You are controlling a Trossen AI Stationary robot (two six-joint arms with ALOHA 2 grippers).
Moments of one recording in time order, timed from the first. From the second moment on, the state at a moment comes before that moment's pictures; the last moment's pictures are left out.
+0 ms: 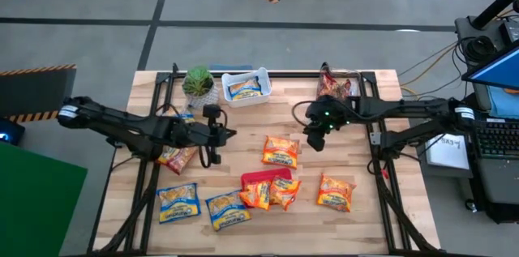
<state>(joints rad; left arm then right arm) -0.17 1.13 0.82 -0.29 -0.48 0.31 -0.17 1.21 0.88 -0.56 -0.12 0.31</state>
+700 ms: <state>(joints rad) -0.13 1.18 0.79 -1.01 -0.56 -0.55 -0.17 1.50 1.19 -0.94 -0.10 0.21</state>
